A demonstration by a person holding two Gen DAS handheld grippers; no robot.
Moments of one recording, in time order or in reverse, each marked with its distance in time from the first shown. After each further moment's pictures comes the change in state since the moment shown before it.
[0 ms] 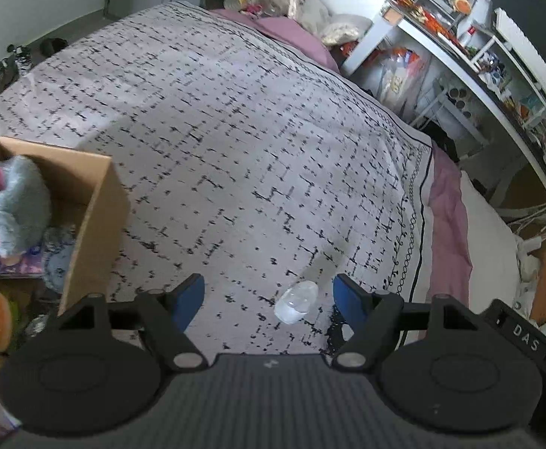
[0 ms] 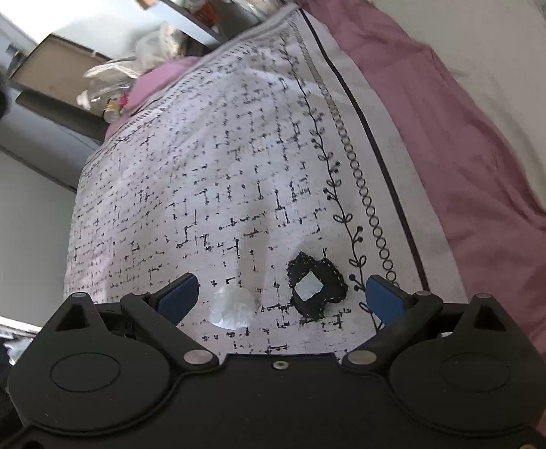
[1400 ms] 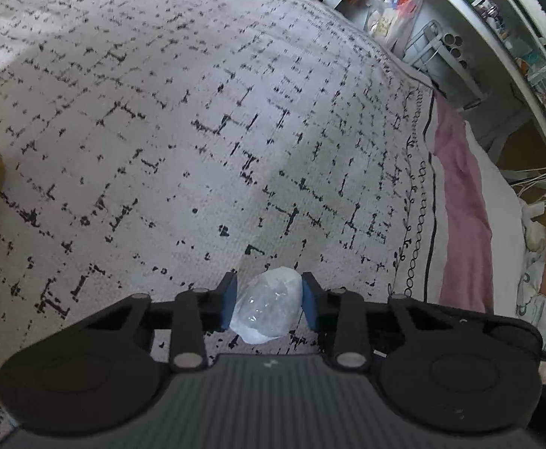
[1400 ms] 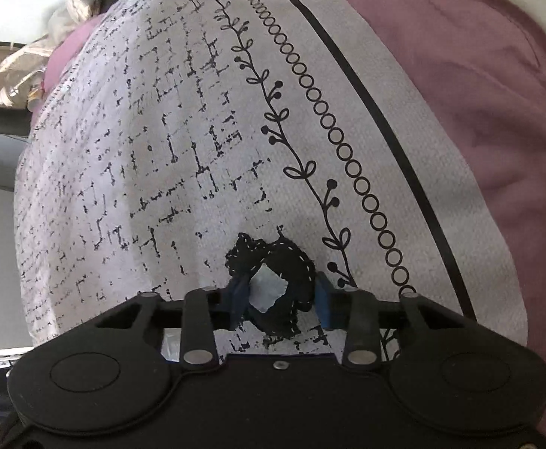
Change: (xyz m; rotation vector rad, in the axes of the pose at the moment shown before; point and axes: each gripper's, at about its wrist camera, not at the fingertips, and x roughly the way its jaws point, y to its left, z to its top) left arm 0.121 -0.016 -0.018 0.031 0.122 -0.081; right arm 0.107 -0.032 0.001 0.166 0.183 -0.093
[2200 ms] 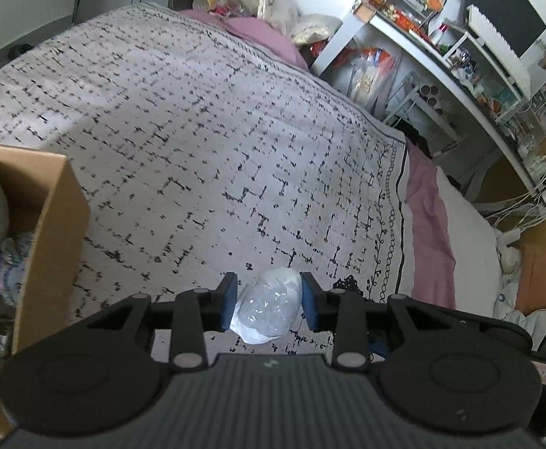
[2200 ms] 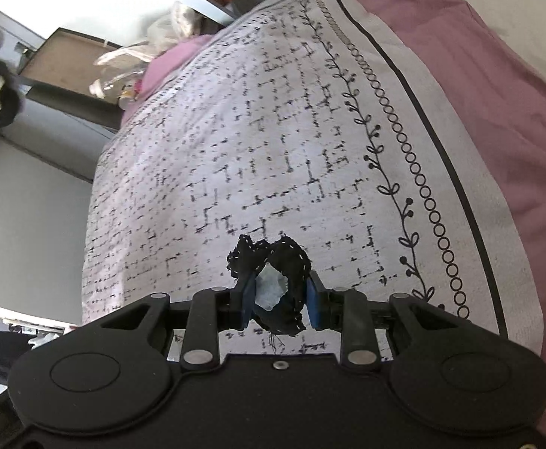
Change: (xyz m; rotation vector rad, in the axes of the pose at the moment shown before) left arm -0.106 0.015 -0.001 0.013 -0.156 -0.022; right arm -0.067 0.034 -0.031 -0.168 -0.130 0.190
